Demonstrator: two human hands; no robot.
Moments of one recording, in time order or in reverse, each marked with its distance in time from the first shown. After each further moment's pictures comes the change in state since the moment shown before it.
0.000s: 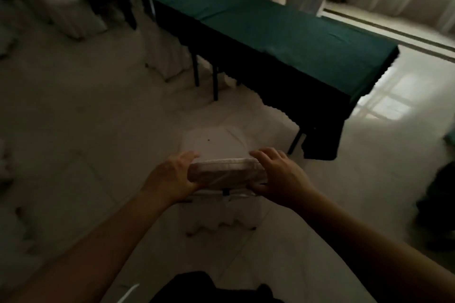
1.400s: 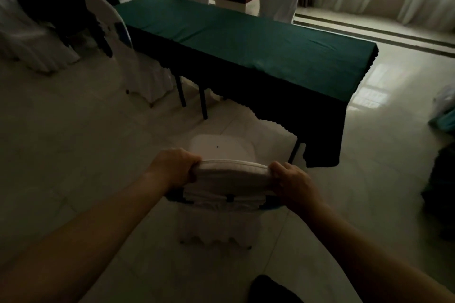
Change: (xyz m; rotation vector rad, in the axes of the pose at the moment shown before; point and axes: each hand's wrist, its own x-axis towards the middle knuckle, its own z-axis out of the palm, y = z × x) left_hand 0.163 -0.062 -0.060 0.556 -0.185 0.353; right_hand 0.087 0.028 0.041 0.033 0.151 0.171
